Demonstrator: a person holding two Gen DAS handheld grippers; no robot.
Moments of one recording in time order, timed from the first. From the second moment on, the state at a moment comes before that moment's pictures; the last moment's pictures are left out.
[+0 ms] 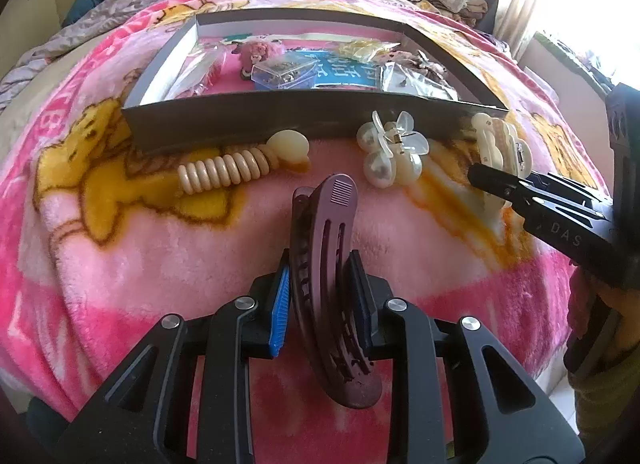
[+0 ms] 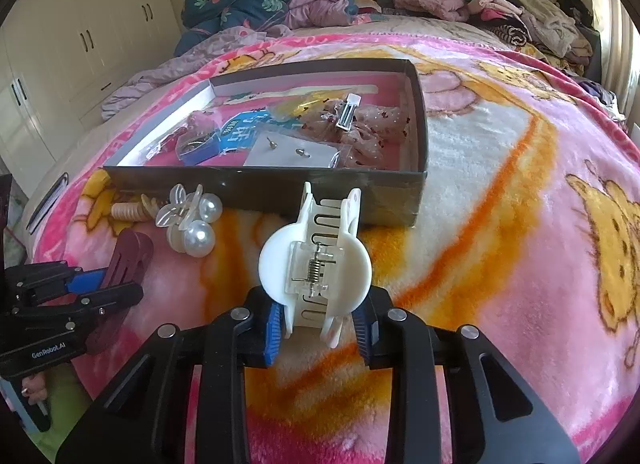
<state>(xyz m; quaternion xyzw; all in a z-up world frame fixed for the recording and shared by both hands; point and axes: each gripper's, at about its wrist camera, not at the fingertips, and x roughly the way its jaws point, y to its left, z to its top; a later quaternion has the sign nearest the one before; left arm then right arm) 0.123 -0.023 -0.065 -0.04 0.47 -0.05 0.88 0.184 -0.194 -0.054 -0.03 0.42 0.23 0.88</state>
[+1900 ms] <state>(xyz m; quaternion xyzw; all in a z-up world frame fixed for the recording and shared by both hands) 0.176 0.036 0.030 -0.09 0.38 -0.04 0.92 0.201 -0.152 0.045 -0.05 0.33 0.27 0.90</state>
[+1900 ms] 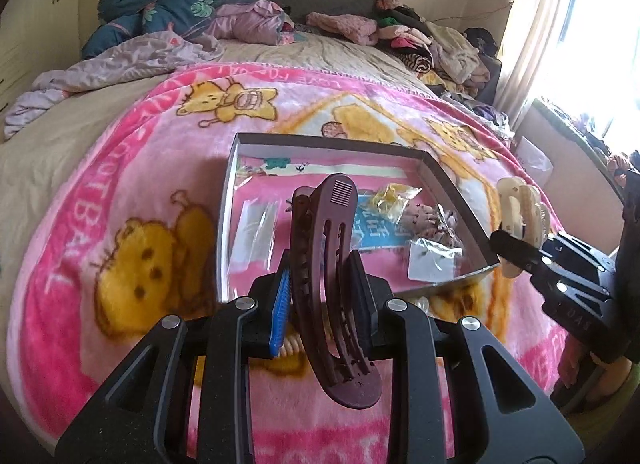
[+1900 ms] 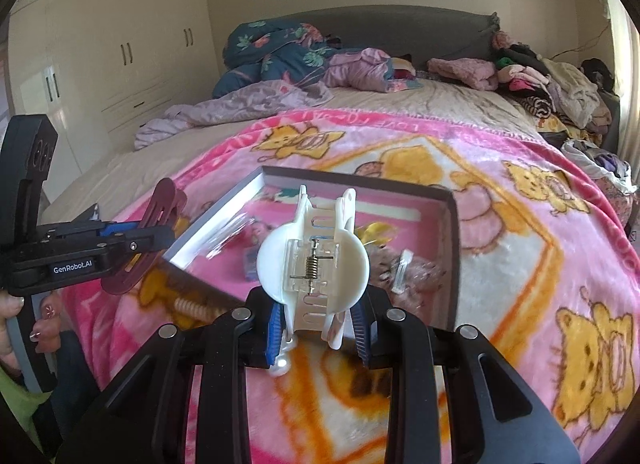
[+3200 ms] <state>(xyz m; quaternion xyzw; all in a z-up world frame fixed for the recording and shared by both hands) 0.252 0.067 -0.031 -0.11 0.43 -0.01 0.90 0.307 -0.106 -0.012 -0.09 0.41 0.27 0.87</state>
